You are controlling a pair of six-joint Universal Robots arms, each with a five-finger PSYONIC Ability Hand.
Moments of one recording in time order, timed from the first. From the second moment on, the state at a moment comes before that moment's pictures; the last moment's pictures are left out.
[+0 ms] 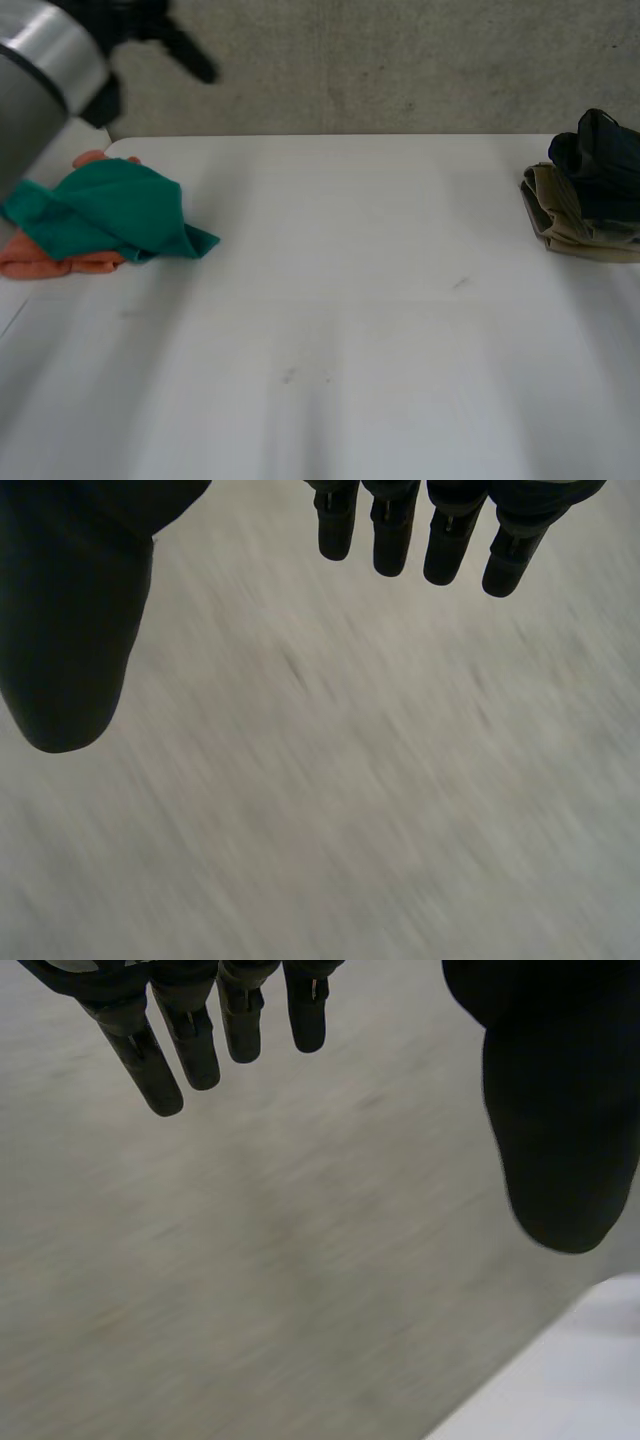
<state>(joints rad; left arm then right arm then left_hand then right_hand) 4.39 -1.82 -1.00 3.06 -1.36 3.23 1.54 -1.37 1.34 -0.54 1.22 2.65 0.18 0.19 0.22 0.21 0.05 0.23 0.21 0.21 0.21 0.05</state>
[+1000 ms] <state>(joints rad) 4.25 -2.06 -1.18 3.31 -1.16 3.21 1.77 -1.41 1.94 -0.63 1.27 2.47 1.14 1.20 1.19 1.20 0.95 0.23 0.21 0.21 0.21 0.05</state>
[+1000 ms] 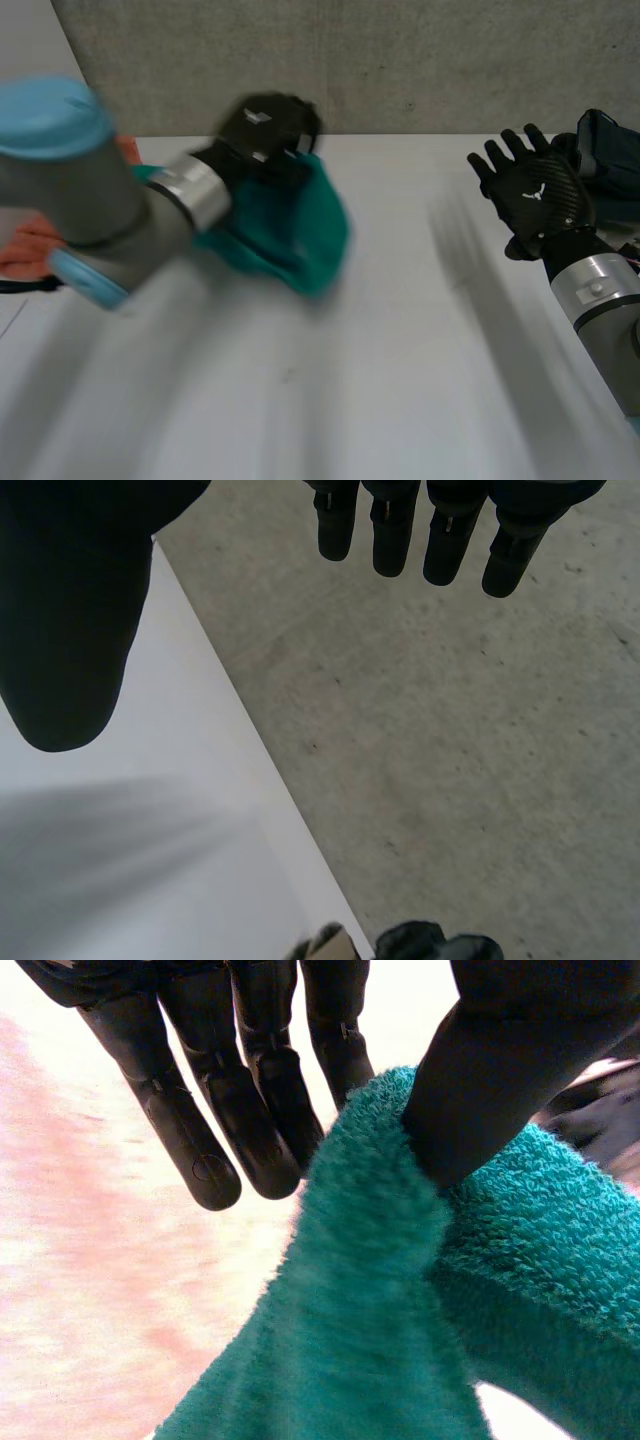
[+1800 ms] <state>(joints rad) 4.42 -2.05 -1.36 2.94 -1.18 3.61 2.03 -1.47 1.82 0.17 1.37 2.70 0.43 0.44 0.44 0.44 0.27 0.23 0.21 0.21 0.21 0.05</state>
